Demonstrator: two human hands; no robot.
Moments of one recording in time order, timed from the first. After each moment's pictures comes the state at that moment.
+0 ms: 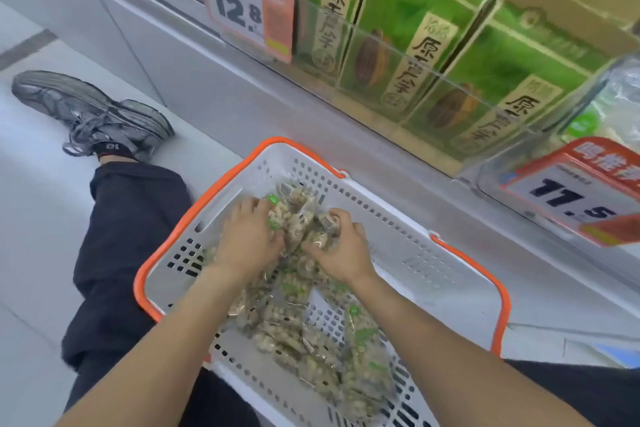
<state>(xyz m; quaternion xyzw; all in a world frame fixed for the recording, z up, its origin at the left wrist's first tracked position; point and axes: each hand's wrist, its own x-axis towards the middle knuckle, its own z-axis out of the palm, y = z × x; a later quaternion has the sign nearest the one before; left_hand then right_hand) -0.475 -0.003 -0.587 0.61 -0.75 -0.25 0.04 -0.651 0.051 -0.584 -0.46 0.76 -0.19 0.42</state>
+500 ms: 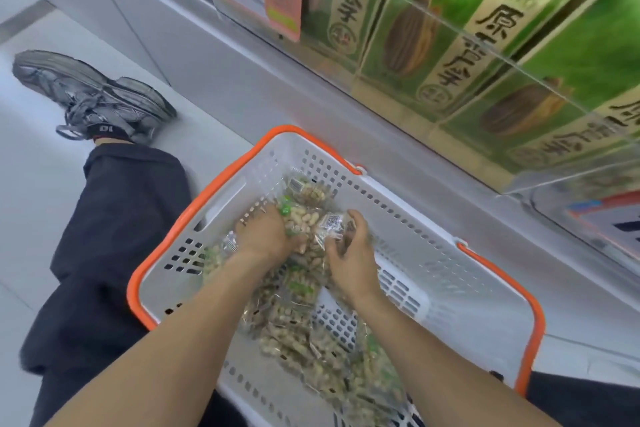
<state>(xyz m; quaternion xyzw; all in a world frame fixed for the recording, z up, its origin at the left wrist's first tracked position) -0.498 -0.026 -0.632 0.68 -0.66 -0.30 -0.14 -0.646 0.057 -0.646 -0.43 0.76 -0.27 0.40</state>
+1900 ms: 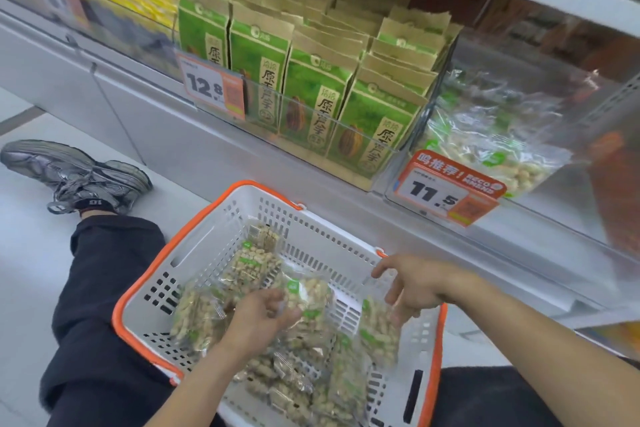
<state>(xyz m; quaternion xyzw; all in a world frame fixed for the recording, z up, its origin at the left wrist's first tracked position) -0.514 0.107 -0.549 0.58 -0.54 -0.59 0.15 -0.778 0.111 -0.423 -0.52 0.71 0.20 0.44</state>
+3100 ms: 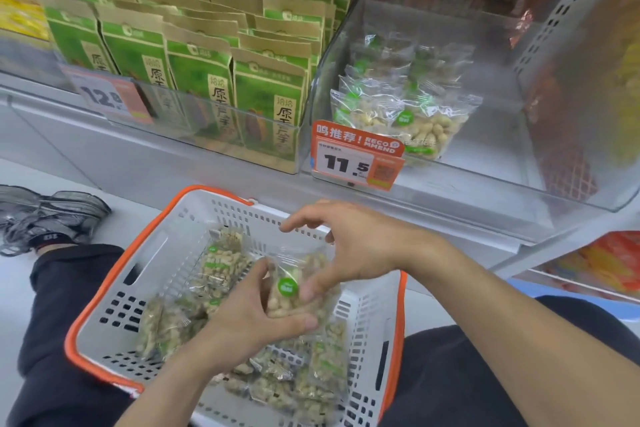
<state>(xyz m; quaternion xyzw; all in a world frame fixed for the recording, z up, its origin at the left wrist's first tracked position) -0.557 0.129 -0.454 0.43 -0.59 -0.67 0.11 -0.767 0.134 -0.357 -0.67 0.62 -0.06 0.40</state>
